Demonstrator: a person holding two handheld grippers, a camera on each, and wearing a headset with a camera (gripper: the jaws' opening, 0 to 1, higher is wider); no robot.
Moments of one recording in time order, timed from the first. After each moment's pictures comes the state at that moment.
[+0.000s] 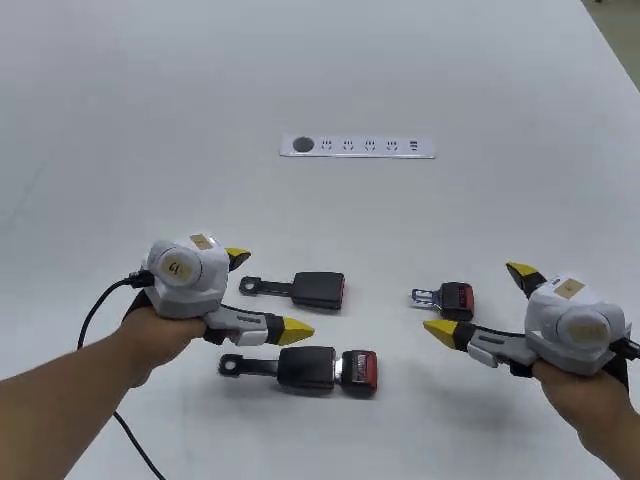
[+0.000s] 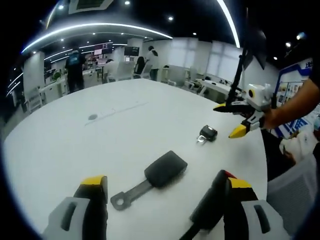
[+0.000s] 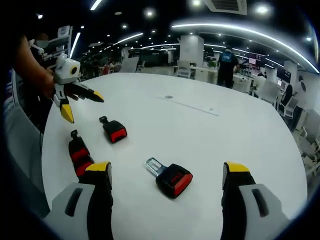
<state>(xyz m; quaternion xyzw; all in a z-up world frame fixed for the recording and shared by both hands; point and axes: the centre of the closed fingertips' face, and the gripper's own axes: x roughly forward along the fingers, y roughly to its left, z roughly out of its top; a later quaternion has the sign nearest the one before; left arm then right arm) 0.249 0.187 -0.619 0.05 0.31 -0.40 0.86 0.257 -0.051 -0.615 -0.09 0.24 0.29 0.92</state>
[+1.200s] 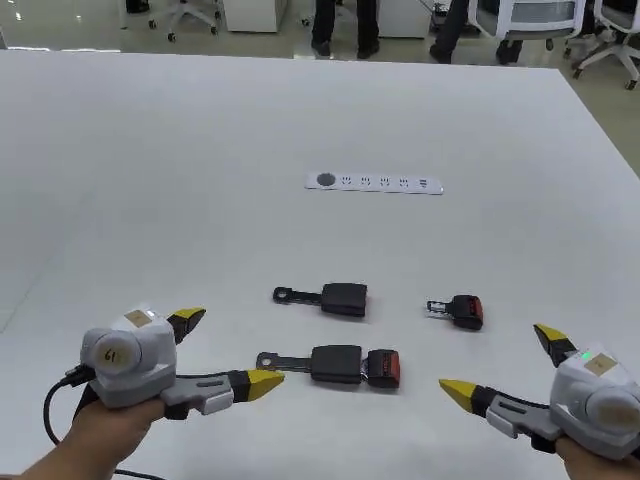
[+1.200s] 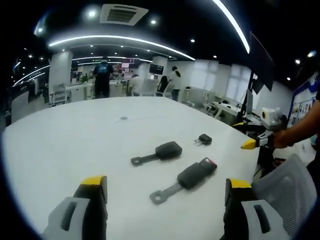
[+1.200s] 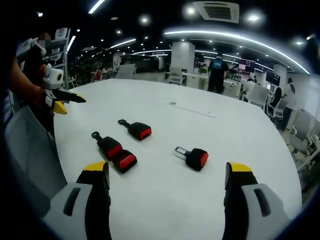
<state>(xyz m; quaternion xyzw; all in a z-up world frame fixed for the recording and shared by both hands) 0.144 0.274 -0.579 -0.01 0.24 -0.32 0.92 0.156 -0.036 -0.590 -0.09 0.21 0.26 0.94</state>
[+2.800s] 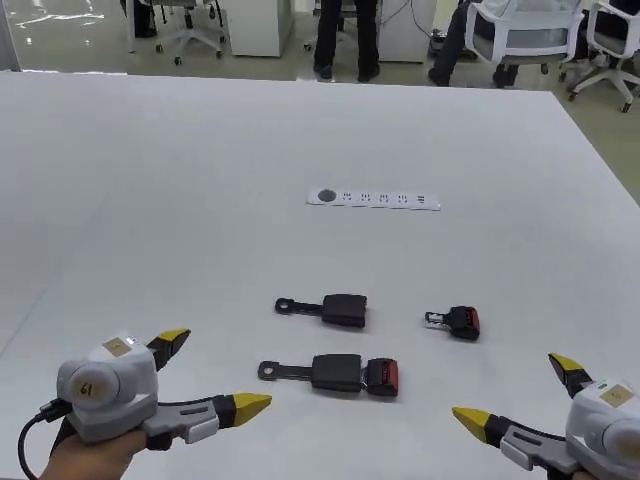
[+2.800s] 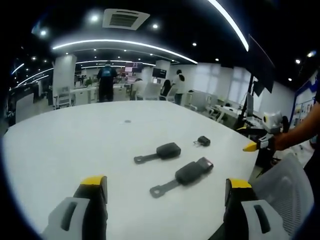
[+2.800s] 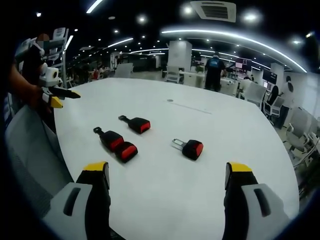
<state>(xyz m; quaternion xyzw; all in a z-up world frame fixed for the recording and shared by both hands) 0.125 0.287 -0.569 -0.02 0.23 -0.30 0.93 0.133 -0.054 -0.587 -0.09 0.22 0.24 0.94</state>
